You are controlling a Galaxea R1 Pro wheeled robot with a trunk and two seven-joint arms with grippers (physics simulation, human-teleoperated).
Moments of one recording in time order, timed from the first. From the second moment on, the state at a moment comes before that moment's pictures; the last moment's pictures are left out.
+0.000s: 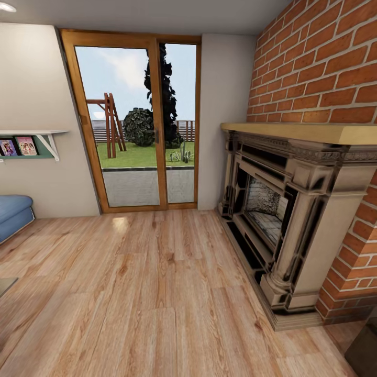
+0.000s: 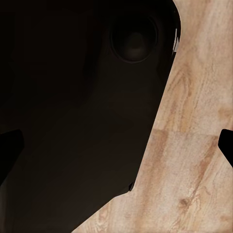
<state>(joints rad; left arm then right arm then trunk) 0.00 -0.01 0.02 0.00 0.01 0.00 0.00 0.00 0.00 0.23 0.00 0.00 0.00 0.00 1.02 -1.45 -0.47</state>
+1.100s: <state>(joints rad) 0.00 -0.01 0.02 0.00 0.01 0.00 0.00 0.00 0.00 0.23 0.00 0.00 0.00 0.00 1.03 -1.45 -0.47</state>
